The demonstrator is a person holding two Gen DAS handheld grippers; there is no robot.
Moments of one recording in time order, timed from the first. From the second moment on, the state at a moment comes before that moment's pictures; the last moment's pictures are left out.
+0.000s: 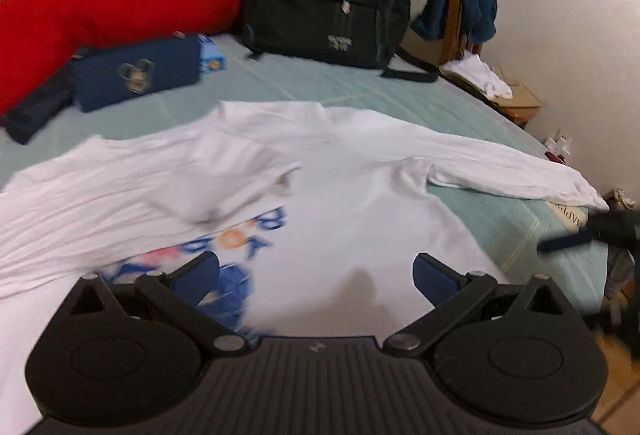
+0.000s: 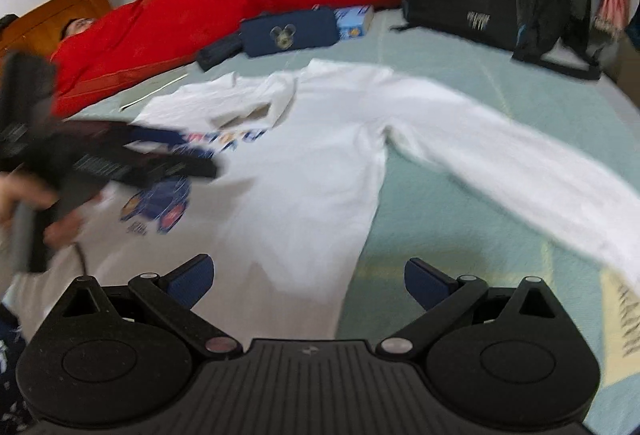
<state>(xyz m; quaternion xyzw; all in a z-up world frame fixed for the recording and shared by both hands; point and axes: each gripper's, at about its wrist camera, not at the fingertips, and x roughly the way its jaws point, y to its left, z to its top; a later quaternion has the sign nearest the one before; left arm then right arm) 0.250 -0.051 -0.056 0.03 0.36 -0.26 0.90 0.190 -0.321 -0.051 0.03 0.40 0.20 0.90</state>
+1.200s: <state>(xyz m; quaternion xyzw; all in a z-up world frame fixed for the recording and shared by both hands) 0.150 0.070 -0.050 0.05 0.32 -0.06 0.95 0.389 -0.136 -0.052 -0.21 0.44 0.10 0.87</state>
